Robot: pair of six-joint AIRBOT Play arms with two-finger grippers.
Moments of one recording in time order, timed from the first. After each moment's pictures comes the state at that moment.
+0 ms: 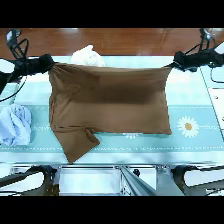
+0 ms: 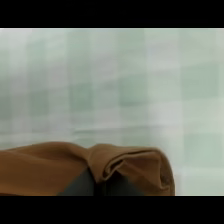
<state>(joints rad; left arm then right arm) 0.08 -1.36 1.15 0.95 -0.57 -1.40 -0.17 -1.64 1.57 -1.04 1.03 1.46</state>
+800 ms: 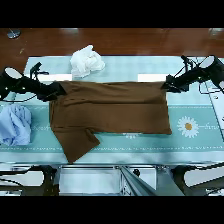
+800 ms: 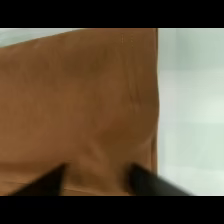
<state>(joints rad) 0.18 -1.53 1.15 1.03 -1.12 -1.34 -0.16 -1.68 1.41 -1.13 1.19 1.46</state>
